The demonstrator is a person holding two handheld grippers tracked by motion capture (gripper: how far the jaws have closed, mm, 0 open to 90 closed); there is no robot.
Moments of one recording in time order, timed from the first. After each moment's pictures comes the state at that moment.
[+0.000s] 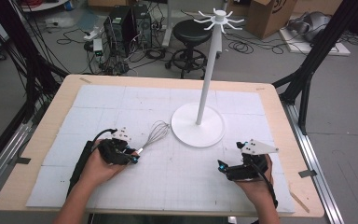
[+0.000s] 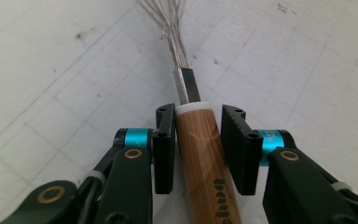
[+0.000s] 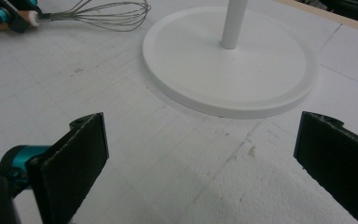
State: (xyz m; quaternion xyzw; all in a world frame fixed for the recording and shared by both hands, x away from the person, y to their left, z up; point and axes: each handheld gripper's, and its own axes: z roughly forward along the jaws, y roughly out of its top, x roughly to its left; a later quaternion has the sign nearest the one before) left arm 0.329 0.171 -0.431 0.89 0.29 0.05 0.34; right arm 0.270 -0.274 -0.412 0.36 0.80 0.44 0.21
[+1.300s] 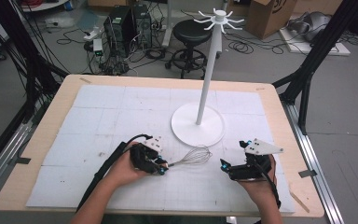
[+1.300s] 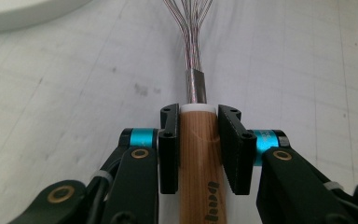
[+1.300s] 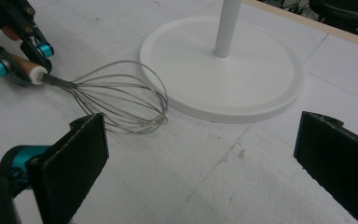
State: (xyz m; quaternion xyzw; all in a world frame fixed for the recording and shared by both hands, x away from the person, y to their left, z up) left arm 0.327 0.070 -0.434 0.92 0.12 -0.03 0.36; right arm 0.266 -0.280 -0.403 0.35 0.79 0.44 0.23
